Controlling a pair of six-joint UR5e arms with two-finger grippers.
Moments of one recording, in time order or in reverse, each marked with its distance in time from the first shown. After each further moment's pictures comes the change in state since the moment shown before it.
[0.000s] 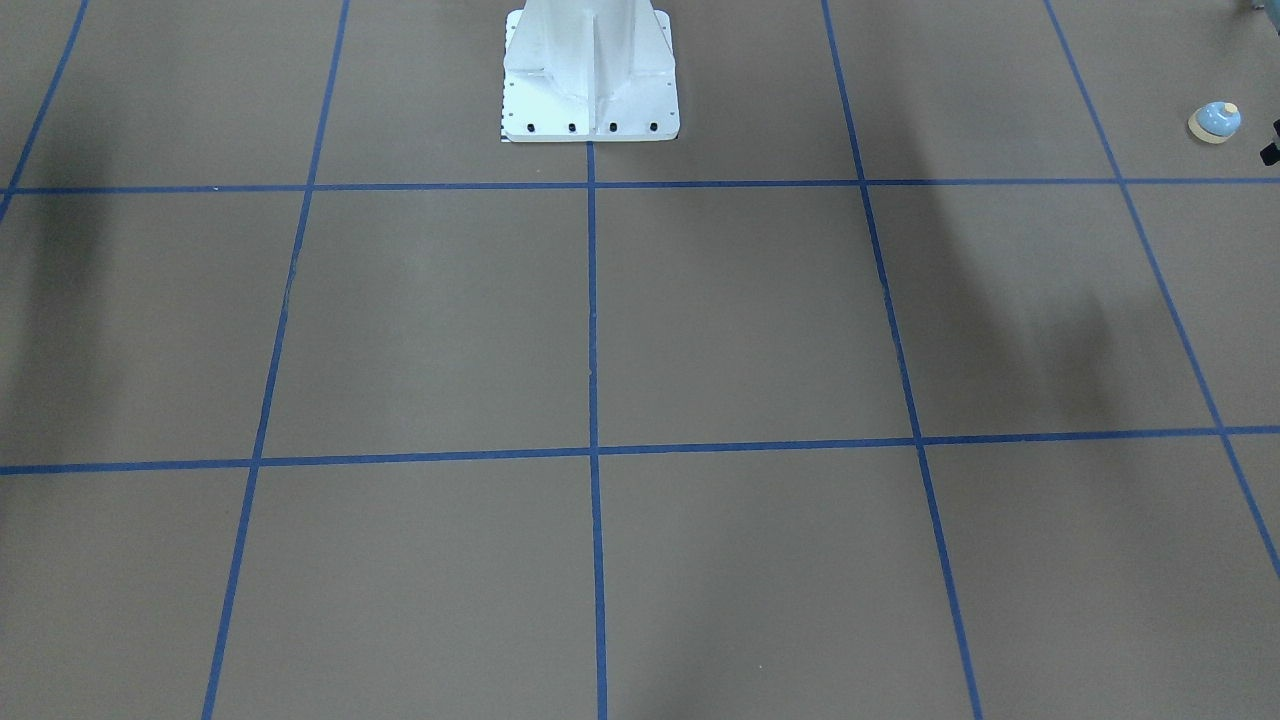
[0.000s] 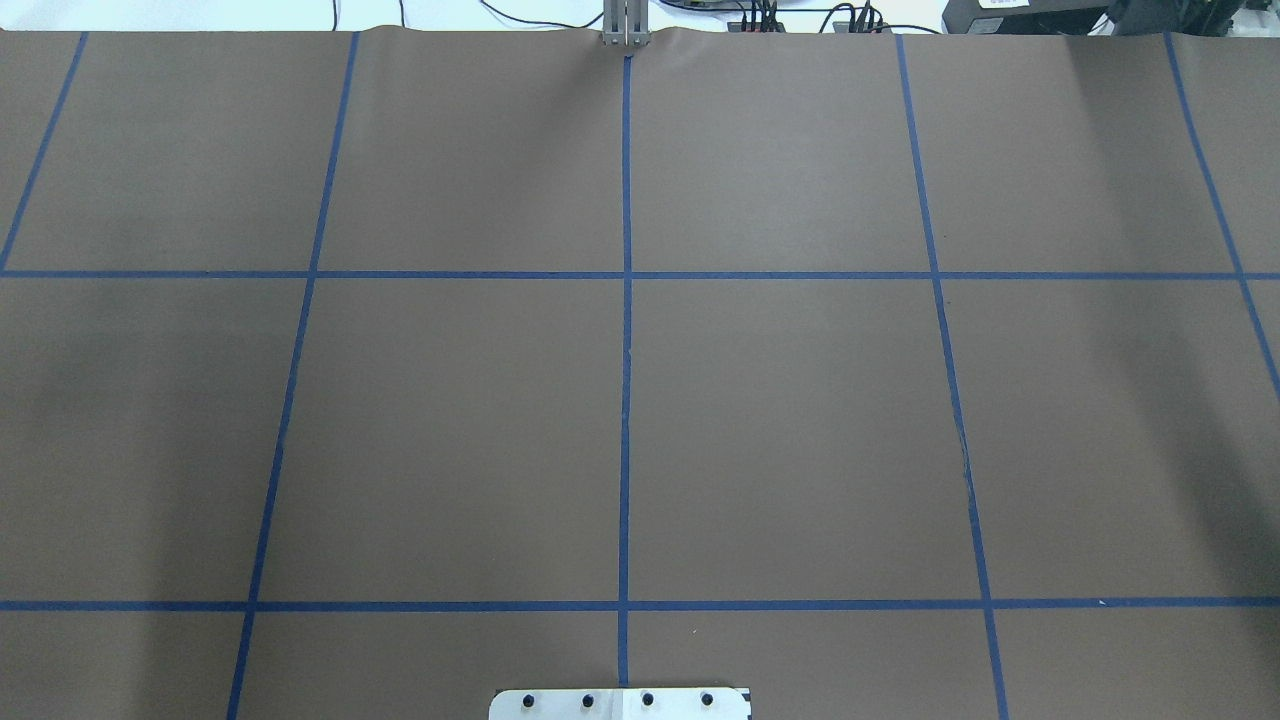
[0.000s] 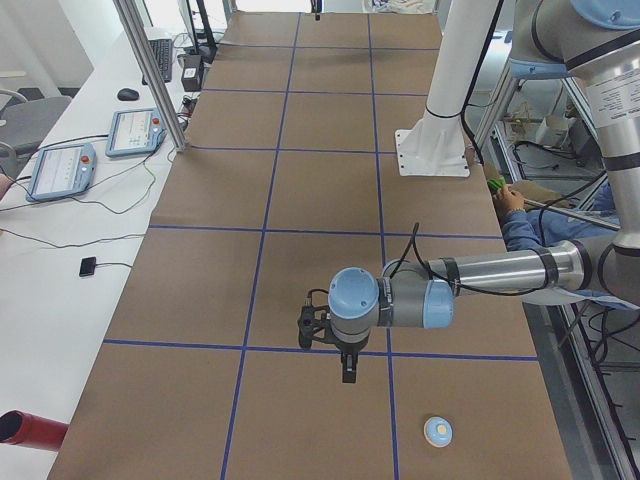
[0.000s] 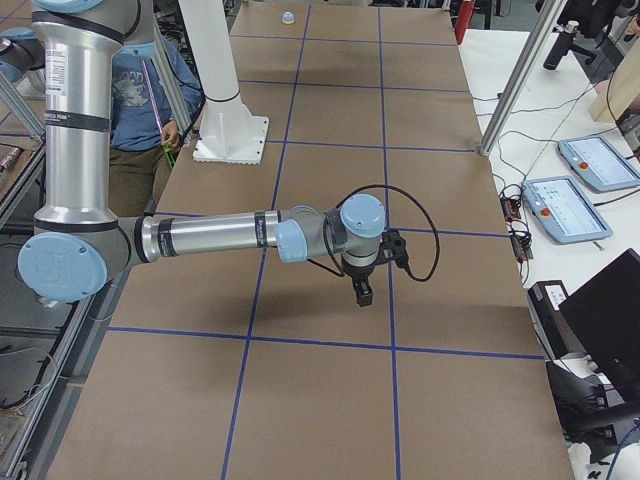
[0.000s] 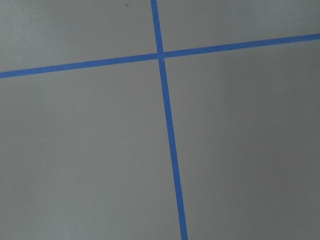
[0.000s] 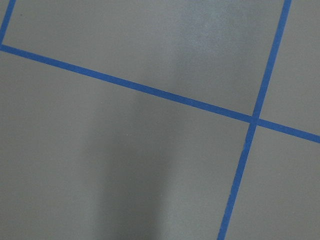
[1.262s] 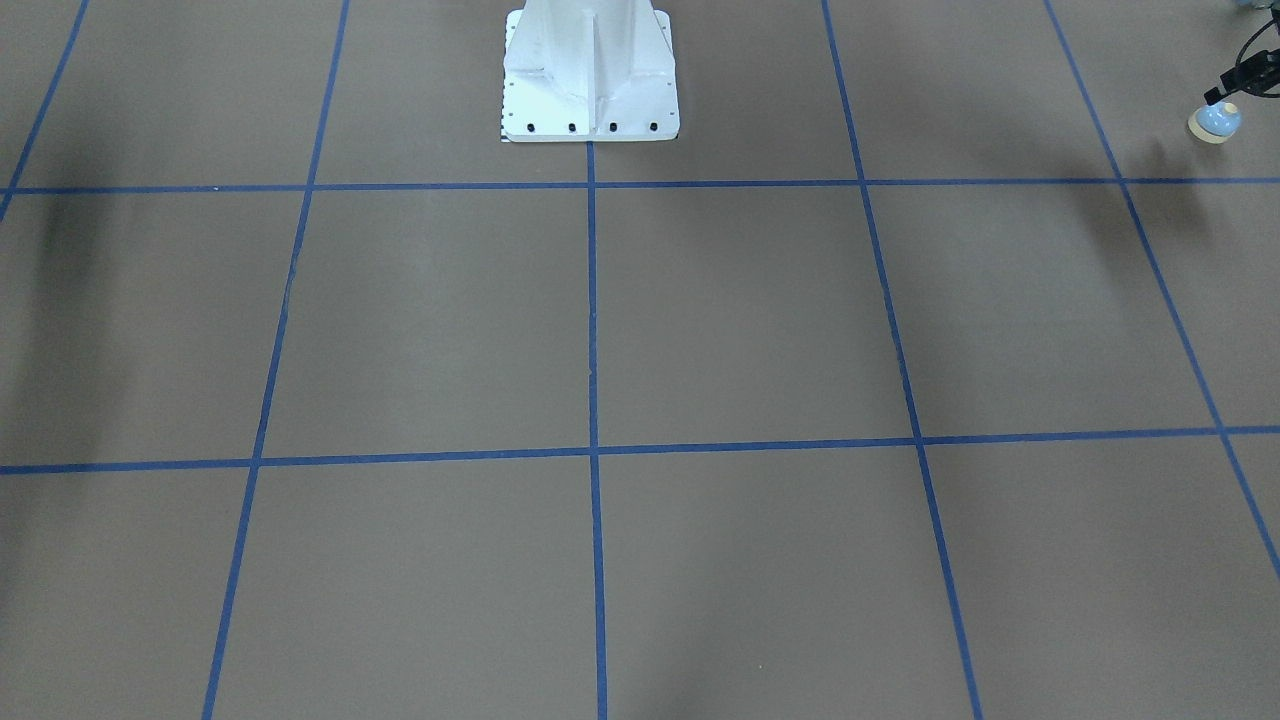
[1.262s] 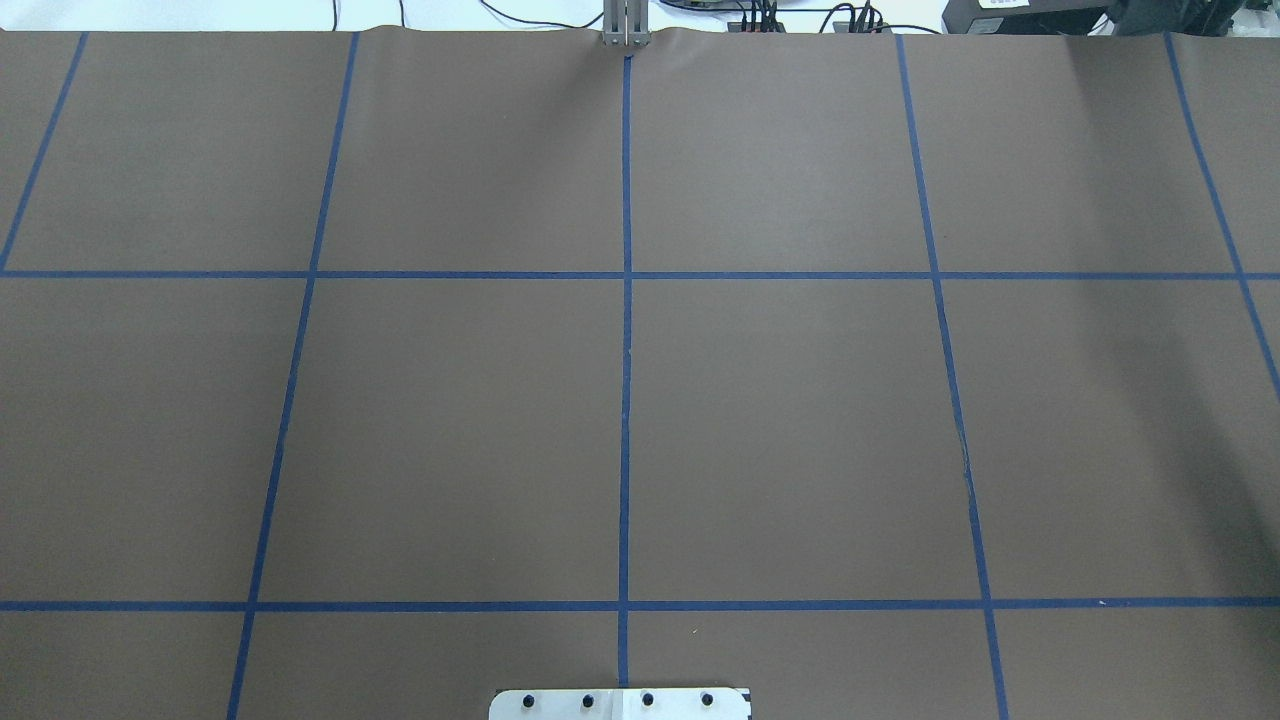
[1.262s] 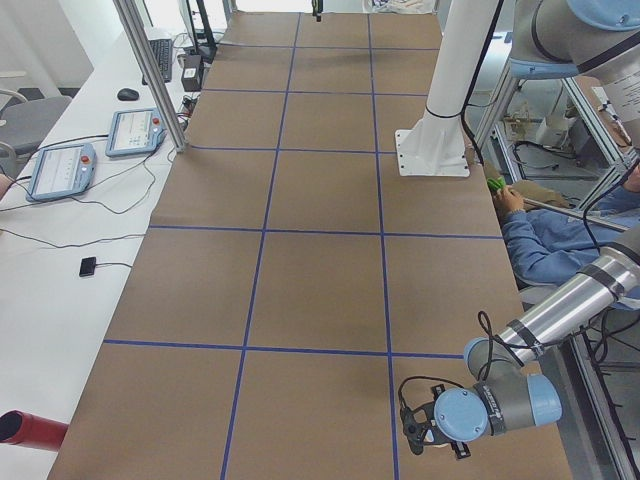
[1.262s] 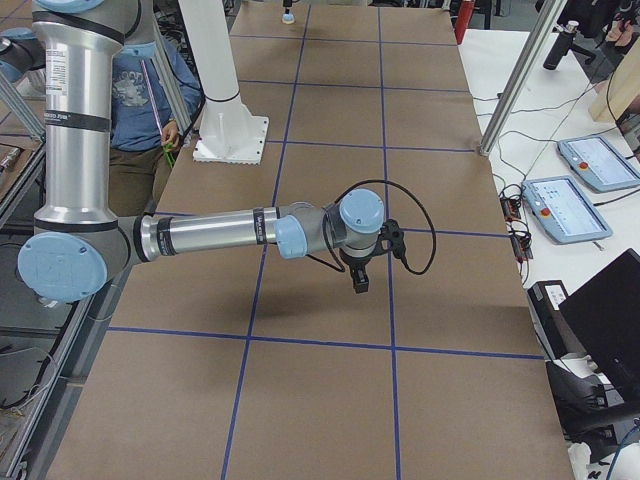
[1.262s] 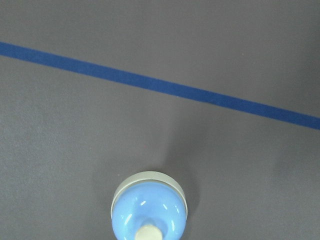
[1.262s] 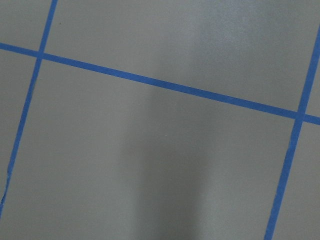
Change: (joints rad) left arm 0.003 0.192 0.376 -0.307 -0.105 -0.073; right arm -0.006 -0.003 0.027 0.009 0.095 0.057
